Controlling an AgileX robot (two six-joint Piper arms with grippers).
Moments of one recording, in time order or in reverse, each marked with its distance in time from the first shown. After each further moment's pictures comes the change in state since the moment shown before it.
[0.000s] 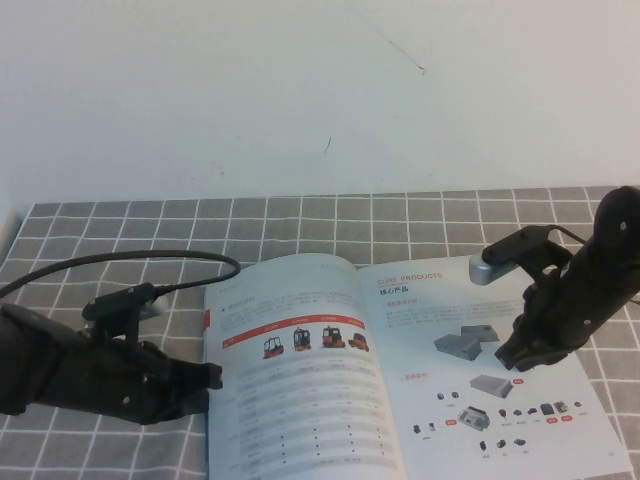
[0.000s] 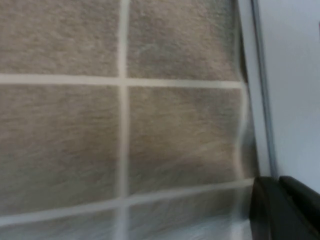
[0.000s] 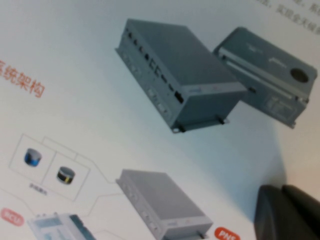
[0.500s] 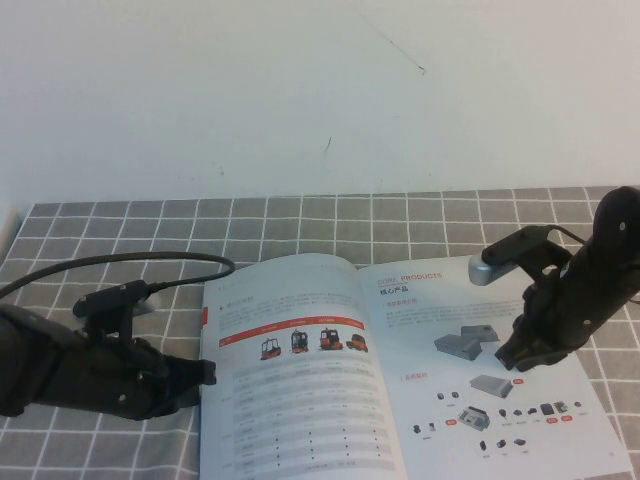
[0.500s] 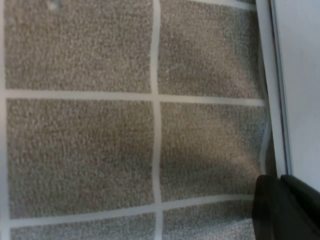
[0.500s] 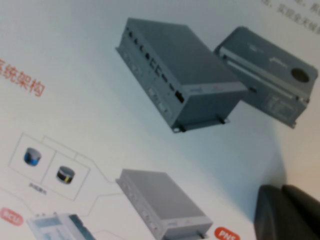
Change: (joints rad) right arm 0.000 0.000 0.000 -0.004 0.000 0.000; left arm 0.000 -0.004 0.005 0.008 -0.054 -0.013
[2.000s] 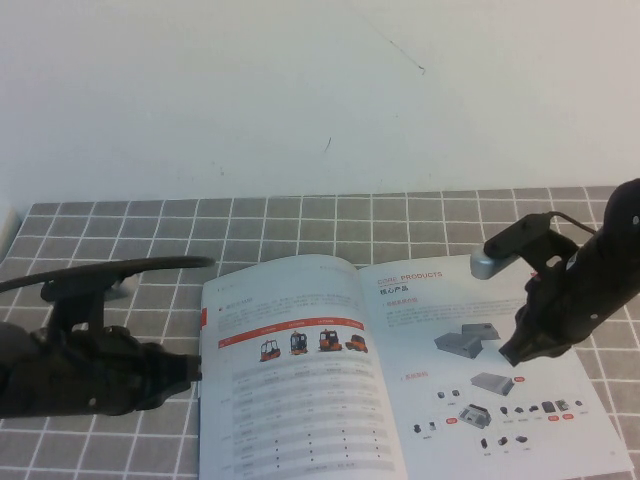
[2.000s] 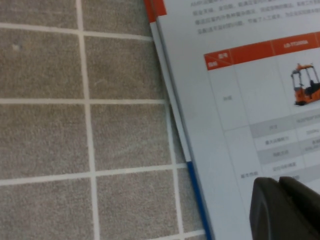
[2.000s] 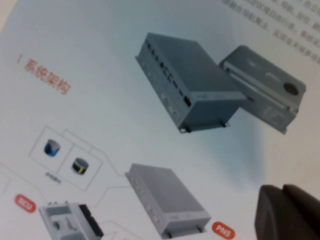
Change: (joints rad) right arm 0.000 -0.070 0.020 0.011 -0.020 -0.061; left arm 0.003 -0.274 0.085 0.055 0.052 -0.039
